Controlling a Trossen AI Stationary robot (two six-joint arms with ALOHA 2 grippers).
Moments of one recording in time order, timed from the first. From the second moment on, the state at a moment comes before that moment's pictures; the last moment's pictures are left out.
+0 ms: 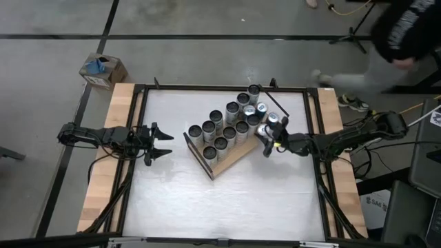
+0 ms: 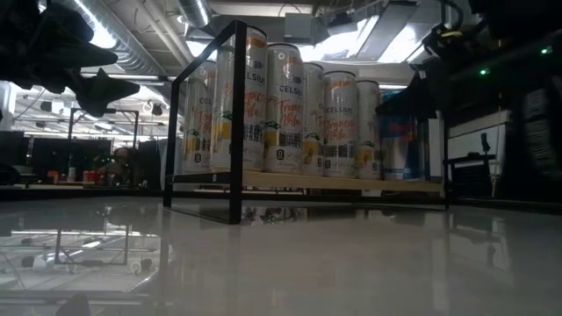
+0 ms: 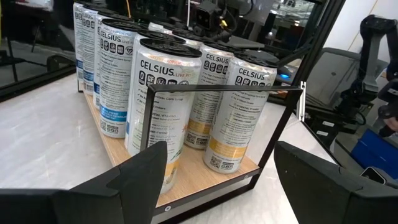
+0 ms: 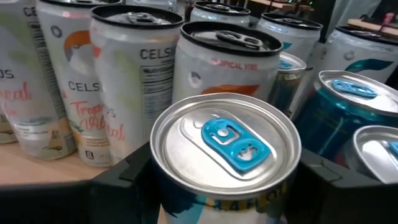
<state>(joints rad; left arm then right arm) -0.16 0.00 0.07 -0.15 -0.20 -0.28 0.14 1.07 0.28 0.51 0.66 0.07</state>
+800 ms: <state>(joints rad) -0.16 0.00 0.07 -0.15 -0.20 -0.28 0.10 1.07 0.28 0.52 0.64 0.07</state>
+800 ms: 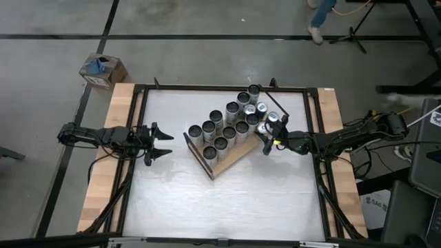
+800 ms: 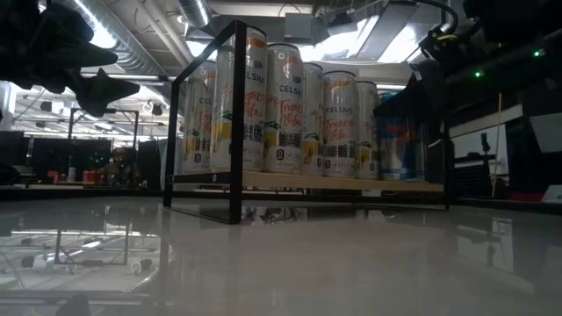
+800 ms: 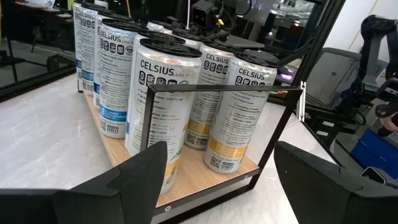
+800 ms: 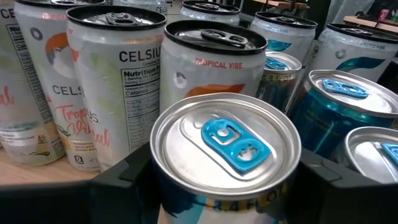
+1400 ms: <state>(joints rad) -0.16 0.00 0.07 -0.15 -0.20 -0.28 0.10 1.07 0.28 0.52 0.62 0.07</state>
